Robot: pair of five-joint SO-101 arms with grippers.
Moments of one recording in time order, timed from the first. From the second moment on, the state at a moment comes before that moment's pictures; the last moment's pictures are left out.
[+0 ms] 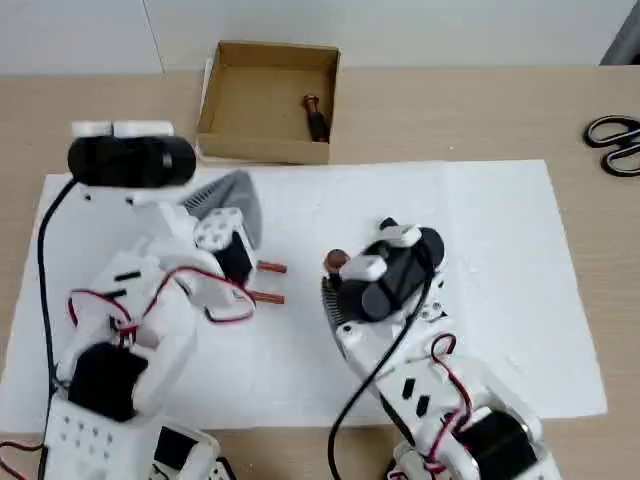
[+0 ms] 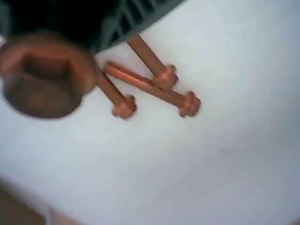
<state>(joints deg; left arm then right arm) 16.0 -57.1 32.3 56.6 24.6 -35.0 -84.8 55.4 60.8 -2.1</state>
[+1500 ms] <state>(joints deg) -4.3 -35.6 28.2 81.1 14.5 -19.8 17.1 -17.8 50.5 -4.6</state>
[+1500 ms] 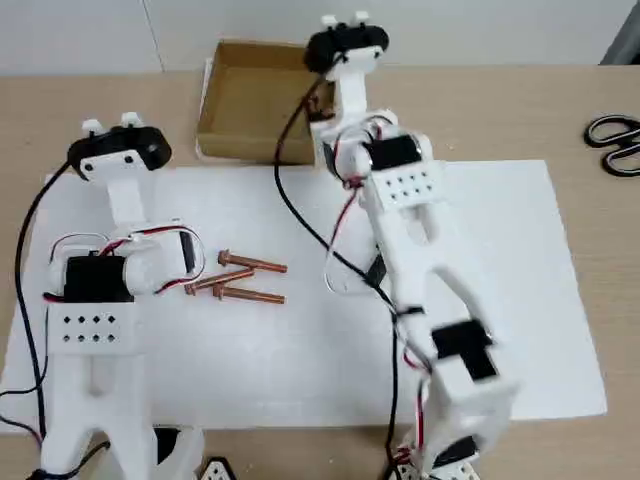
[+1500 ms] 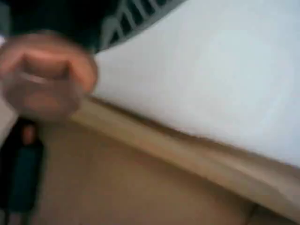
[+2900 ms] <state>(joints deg) -4.3 -35.6 29.1 82.8 16.9 -22.8 72.8 -68.2 27.4 -2.9</state>
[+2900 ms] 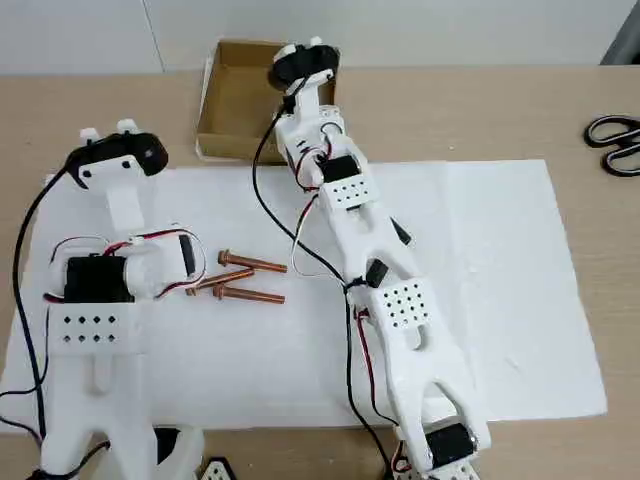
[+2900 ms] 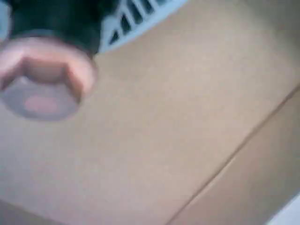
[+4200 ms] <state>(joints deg) -4.3 -35.6 29.5 82.8 16.9 -24.4 72.7 -92.2 48.9 -2.6</state>
